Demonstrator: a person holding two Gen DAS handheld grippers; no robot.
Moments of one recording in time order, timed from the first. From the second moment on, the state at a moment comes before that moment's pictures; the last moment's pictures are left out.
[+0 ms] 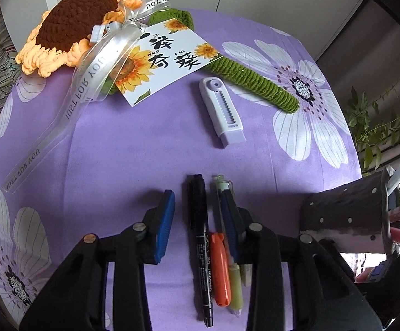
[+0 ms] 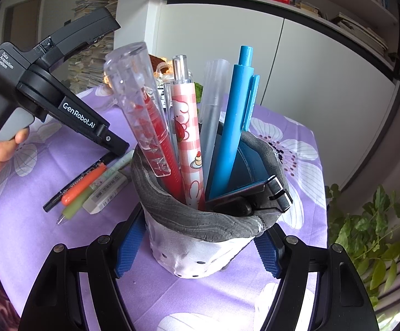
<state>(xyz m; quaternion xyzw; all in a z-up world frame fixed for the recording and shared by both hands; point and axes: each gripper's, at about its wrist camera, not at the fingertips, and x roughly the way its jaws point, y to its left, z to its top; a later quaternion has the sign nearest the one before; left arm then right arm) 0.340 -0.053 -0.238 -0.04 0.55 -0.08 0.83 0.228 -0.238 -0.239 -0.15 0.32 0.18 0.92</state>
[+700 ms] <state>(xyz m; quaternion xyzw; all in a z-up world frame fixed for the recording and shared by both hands) 0.322 -0.054 -0.203 -0.03 0.52 -0.10 0.85 0.228 -0.237 -0.239 -0.15 0.32 0.18 0.92</state>
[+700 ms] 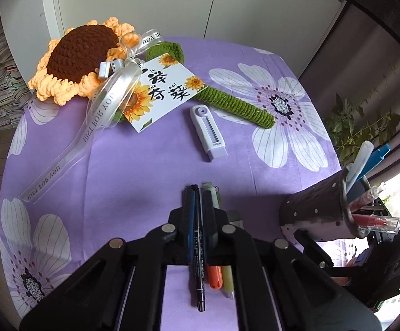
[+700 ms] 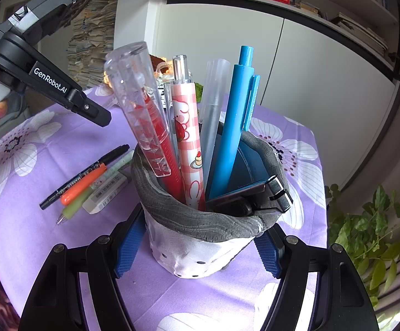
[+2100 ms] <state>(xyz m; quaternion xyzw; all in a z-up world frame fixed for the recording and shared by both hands) 0.272 -0.069 -0.117 -0.03 0.38 -0.17 0.91 0.229 -0.232 -0.240 -0.15 0.32 0.18 0.92</state>
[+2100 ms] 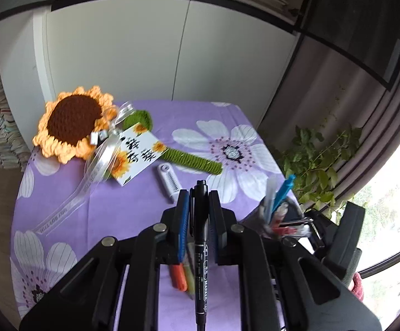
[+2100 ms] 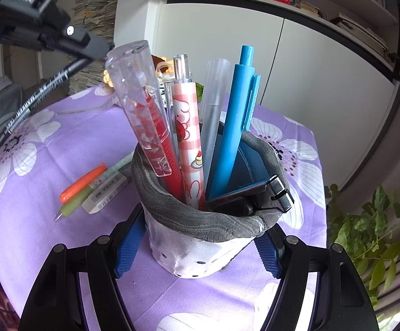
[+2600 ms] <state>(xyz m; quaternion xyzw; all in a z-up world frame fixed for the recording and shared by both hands) 0.257 -0.088 -0.071 -0.04 0.31 -0.22 0.92 0.229 -0.232 -0.240 -0.15 0.33 0.18 0.91</state>
